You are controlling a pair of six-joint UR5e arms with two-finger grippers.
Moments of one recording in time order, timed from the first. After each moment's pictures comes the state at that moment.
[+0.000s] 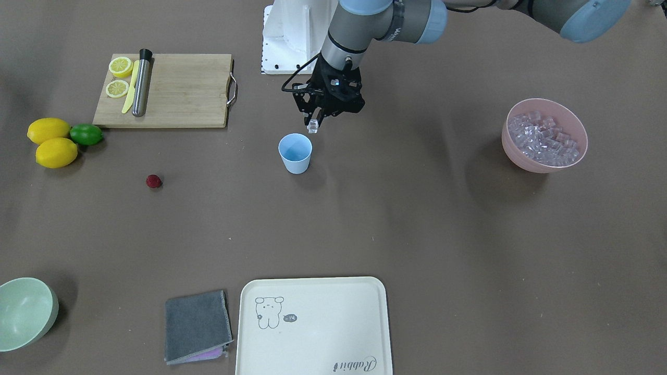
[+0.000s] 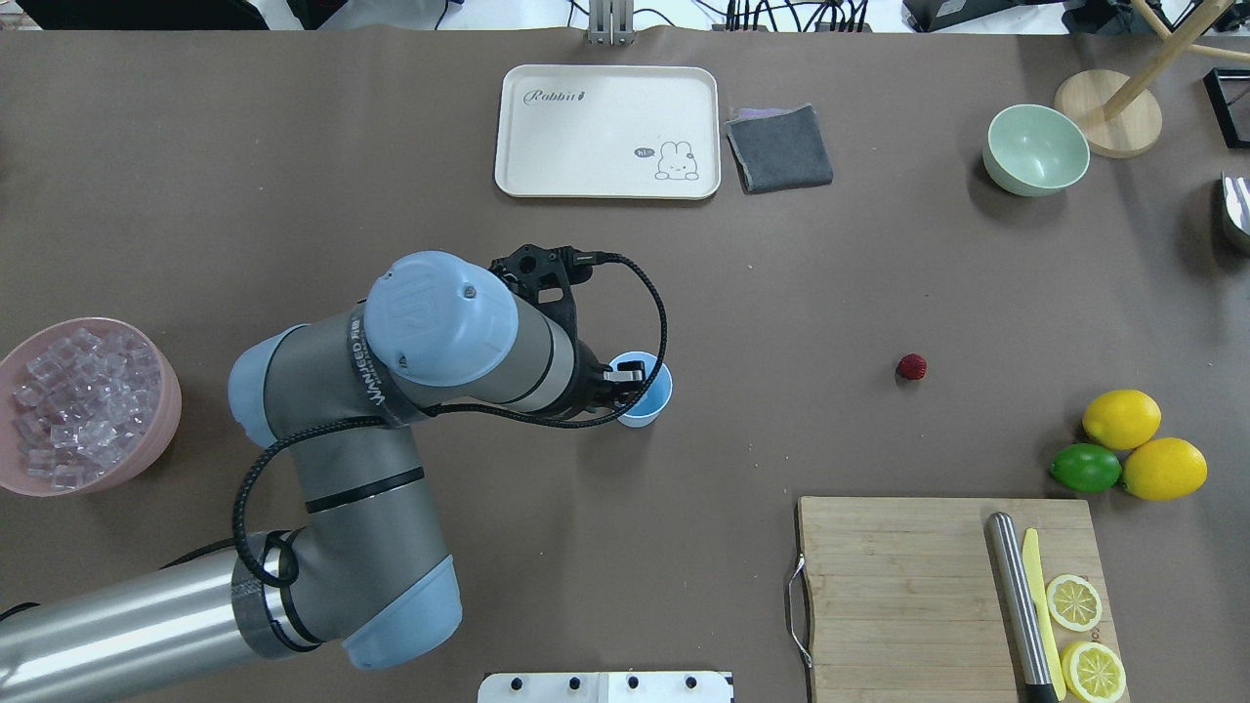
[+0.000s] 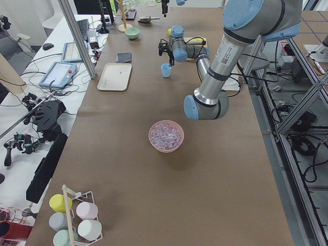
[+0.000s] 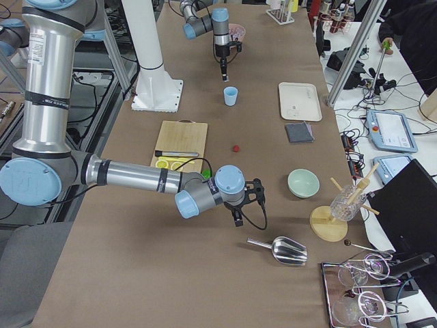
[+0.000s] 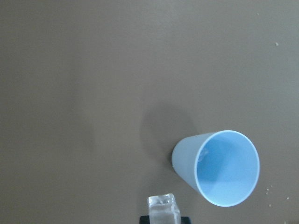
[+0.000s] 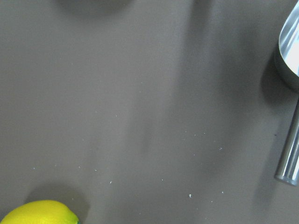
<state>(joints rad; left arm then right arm) -0.44 -2.30 -1.75 -1.76 -1.82 -1.40 1.37 -1.73 1.56 -0.97 2.43 0.23</state>
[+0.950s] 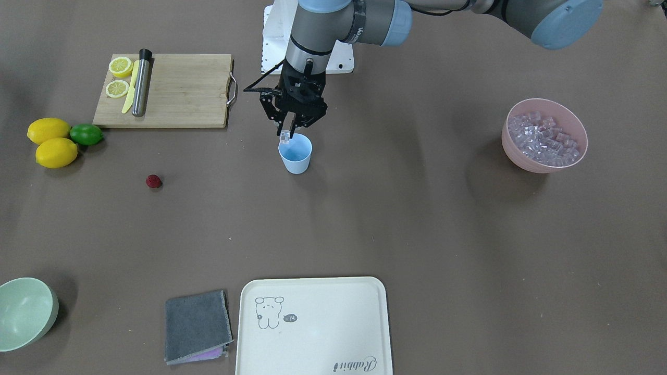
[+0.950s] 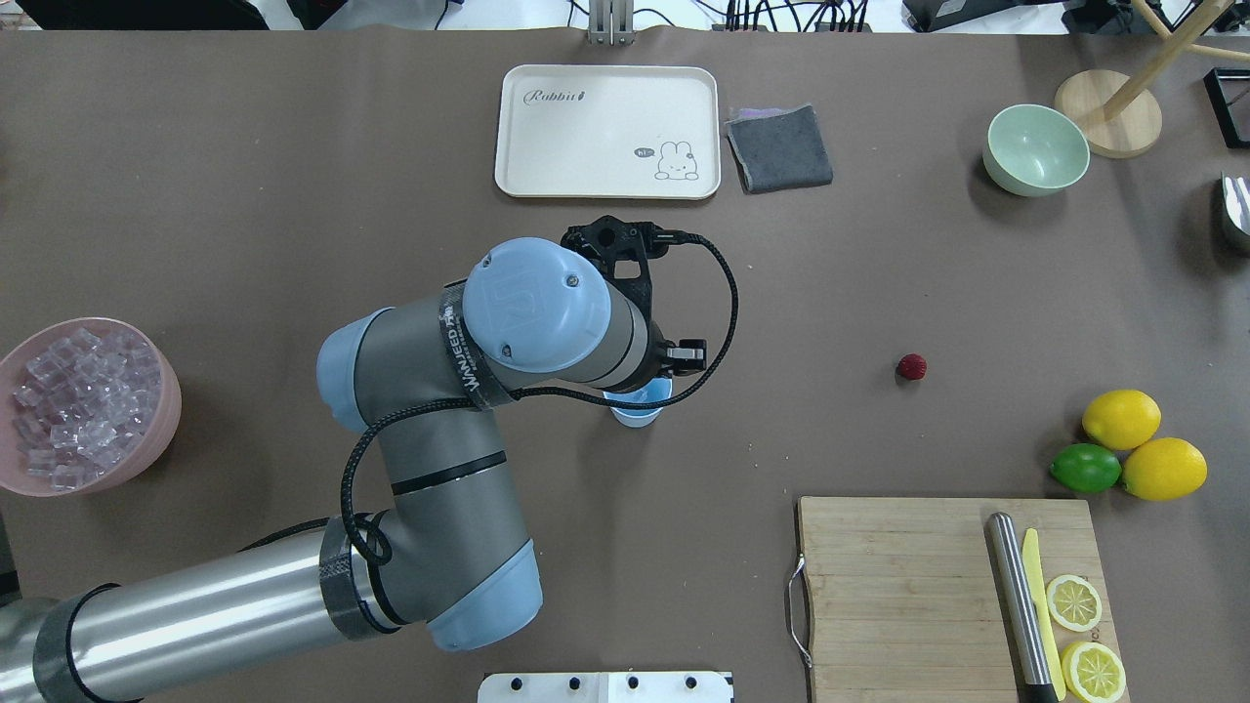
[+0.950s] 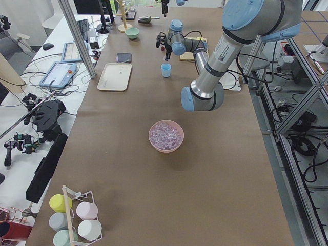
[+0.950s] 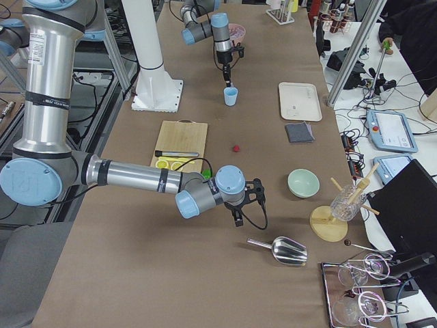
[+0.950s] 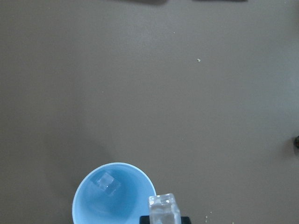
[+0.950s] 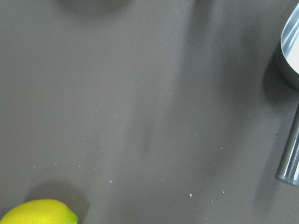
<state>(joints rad) -0.44 -2.39 -1.66 -1.76 -1.74 -1.27 1.37 -1.73 1.56 -0.97 2.43 0.22</state>
